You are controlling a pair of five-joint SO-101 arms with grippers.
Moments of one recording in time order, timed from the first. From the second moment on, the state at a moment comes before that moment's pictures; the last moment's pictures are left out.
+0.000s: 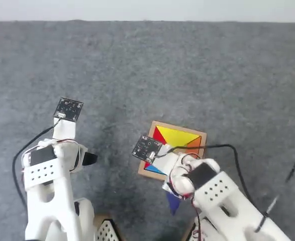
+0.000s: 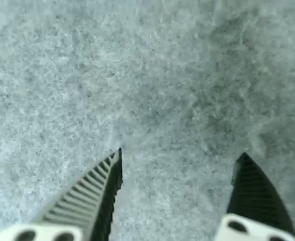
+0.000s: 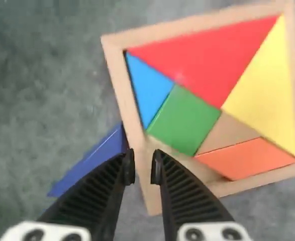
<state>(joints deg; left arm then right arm) -25.1 -43.6 67.1 60.9 -25.8 -41.3 -50.3 68.3 65.2 24.3</state>
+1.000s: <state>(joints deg) -25.1 -43.6 67.1 60.9 -25.8 -25.3 -20.6 57.2 57.8 31.5</state>
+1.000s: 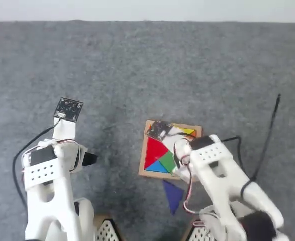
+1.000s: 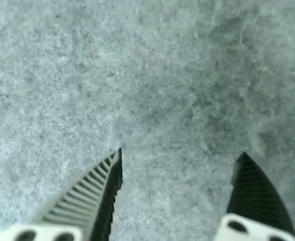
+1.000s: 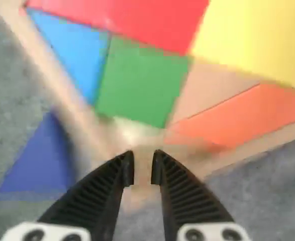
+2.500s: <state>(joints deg) -25.1 -43.6 67.1 60.9 -25.8 -15.4 -17.6 57.4 52.8 11.8</state>
